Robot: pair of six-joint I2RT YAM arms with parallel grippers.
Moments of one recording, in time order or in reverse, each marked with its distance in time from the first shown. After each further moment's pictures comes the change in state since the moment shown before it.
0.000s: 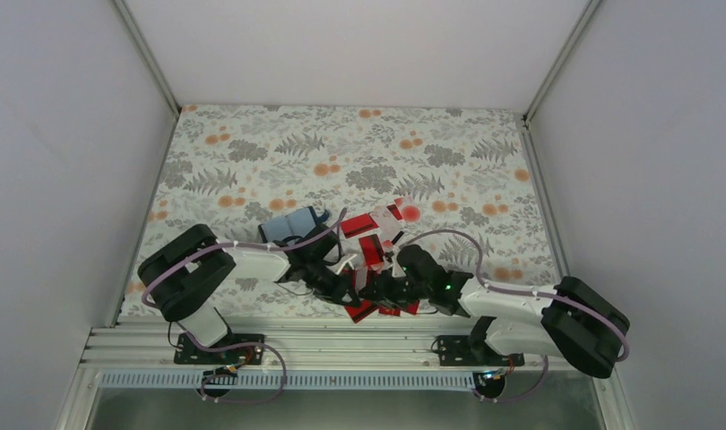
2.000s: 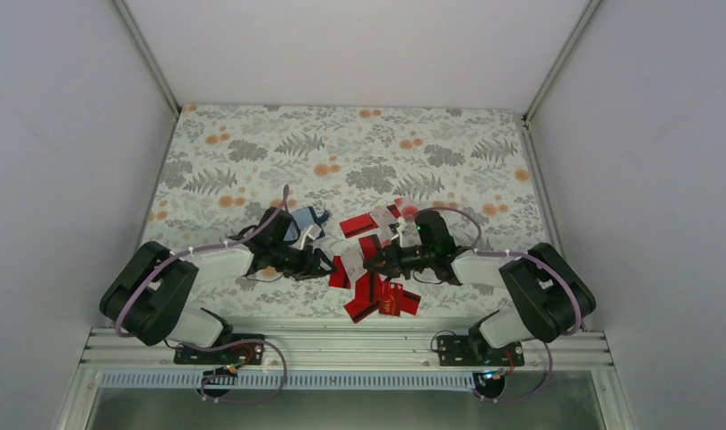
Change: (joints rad) left arm 0.346 -0.229 -0.143 -0.013 -0.031 -0.049; right arm -0.378 0.280 0.098 0.206 -0.448 -0.254
